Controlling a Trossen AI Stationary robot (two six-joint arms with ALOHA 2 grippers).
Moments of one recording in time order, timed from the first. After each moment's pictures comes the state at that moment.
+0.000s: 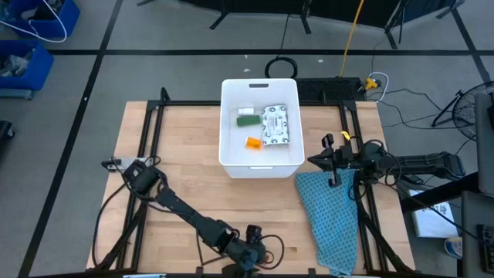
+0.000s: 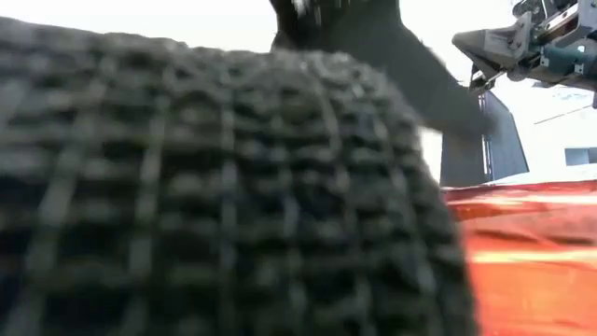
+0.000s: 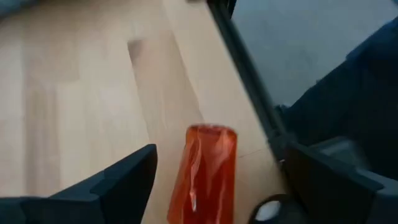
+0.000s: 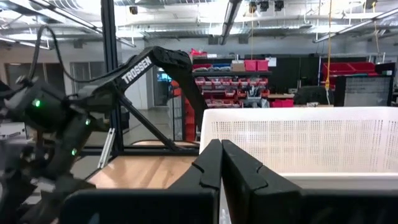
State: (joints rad) left arm -0.59 2.22 1.66 -0.25 -0.12 -0.25; right arm -0.08 0.37 0.02 0.58 -0.14 0.05
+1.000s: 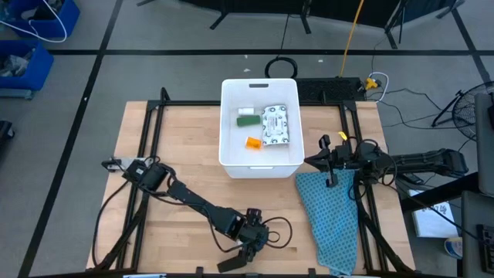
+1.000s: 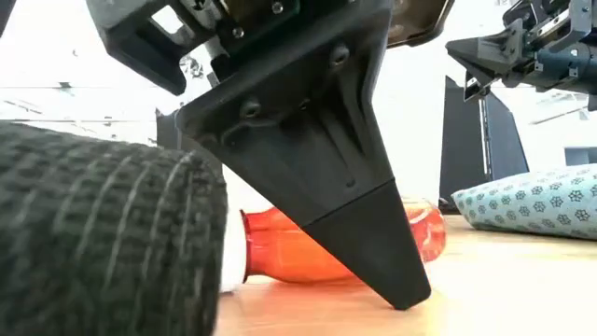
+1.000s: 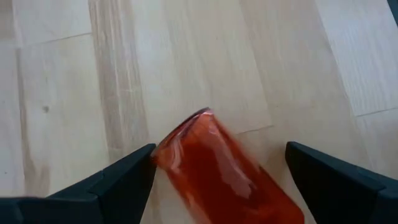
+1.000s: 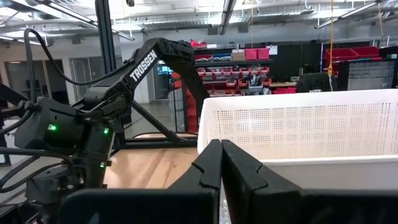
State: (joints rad) left arm -0.47 2.27 1.66 -0.43 -0.10 -0.24; right arm -0.08 0.49 0.02 0.66 -0.13 0.08
